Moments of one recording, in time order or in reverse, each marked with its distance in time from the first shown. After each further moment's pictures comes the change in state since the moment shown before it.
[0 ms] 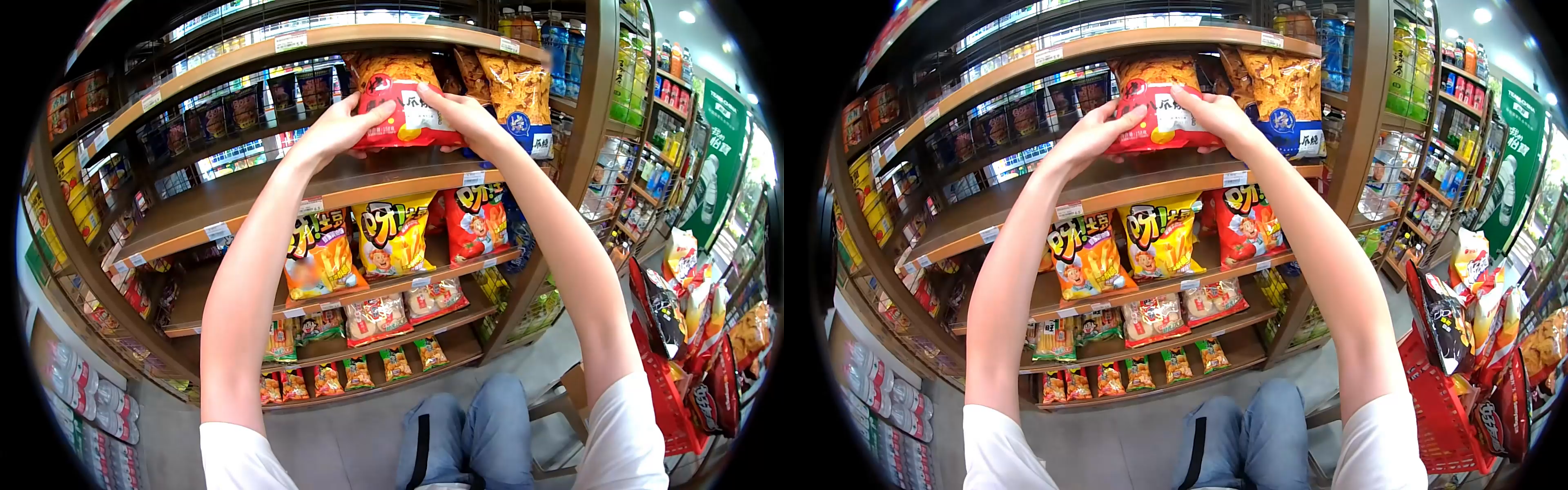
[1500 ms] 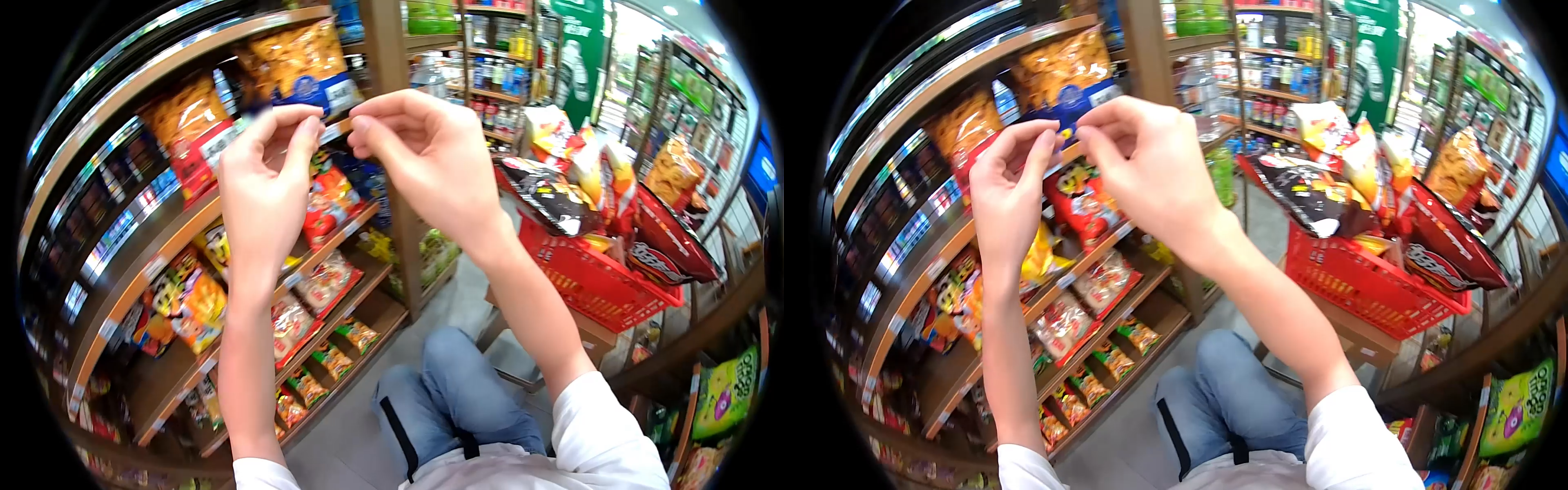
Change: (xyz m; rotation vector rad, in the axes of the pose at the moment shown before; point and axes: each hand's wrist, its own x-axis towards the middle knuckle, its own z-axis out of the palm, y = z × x) left_hand -0.083 0.068 0.168 -0.305 0.130 0.575; right_hand -0.243 -0.021 -0.038 -0.171 0.564 -0.453
